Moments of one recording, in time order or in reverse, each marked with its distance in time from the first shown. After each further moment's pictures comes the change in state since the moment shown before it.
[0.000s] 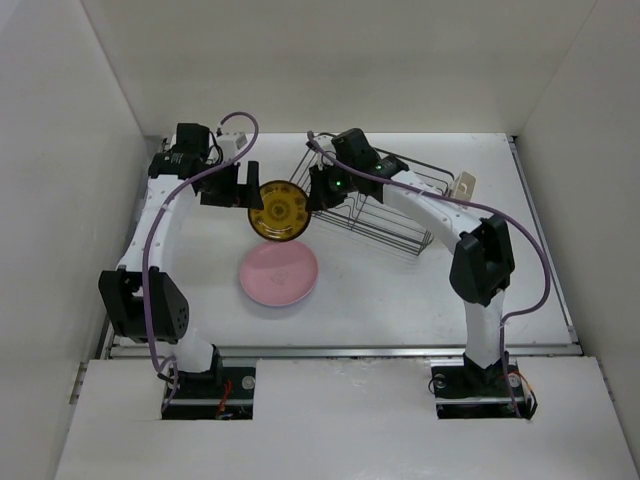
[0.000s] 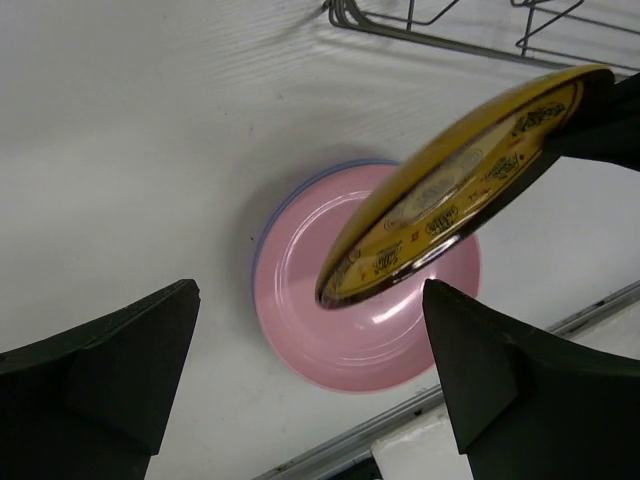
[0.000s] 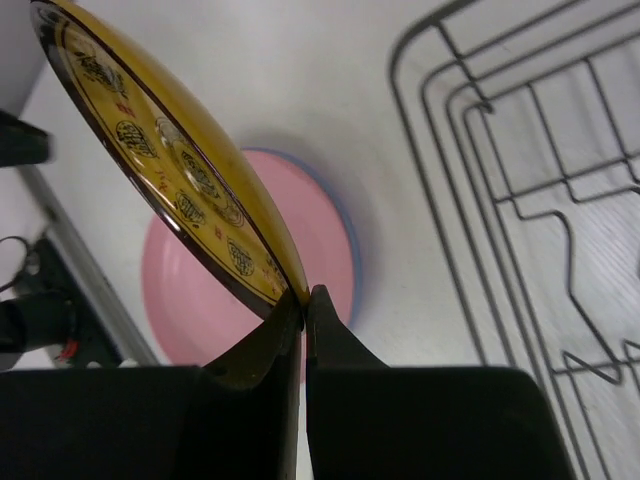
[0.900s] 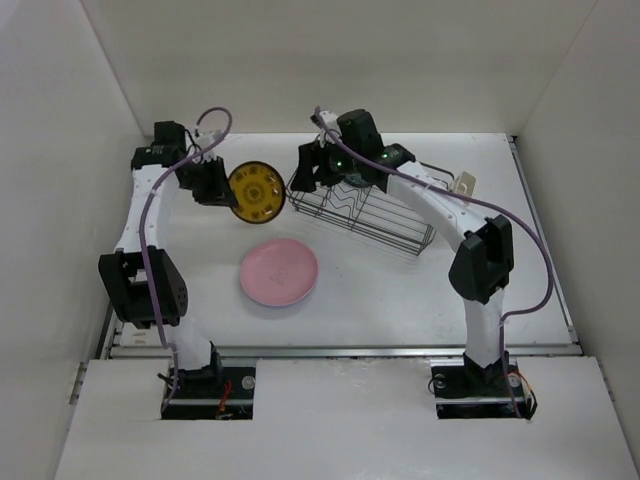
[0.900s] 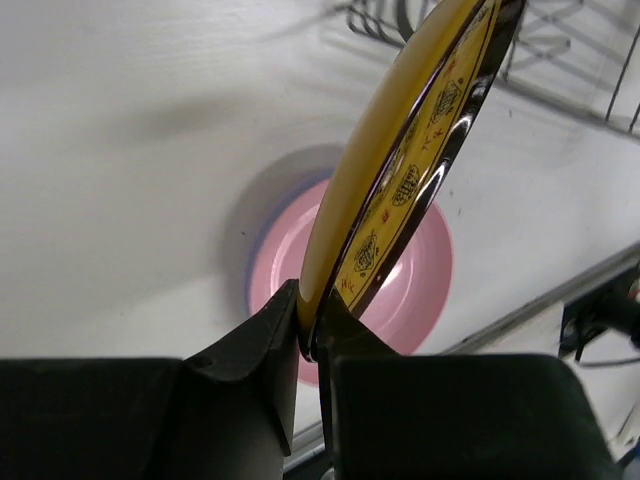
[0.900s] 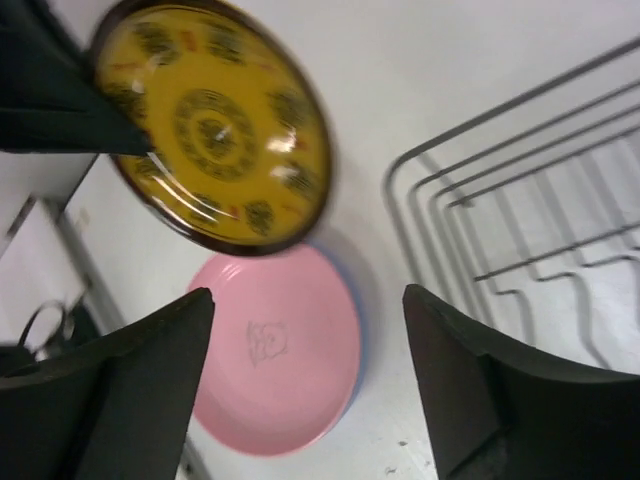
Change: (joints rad) left arm 0.125 0.111 0.060 -0.077 0.151 -0.027; right arm -0.010 0.021 0.121 0.074 -0.036 0.063
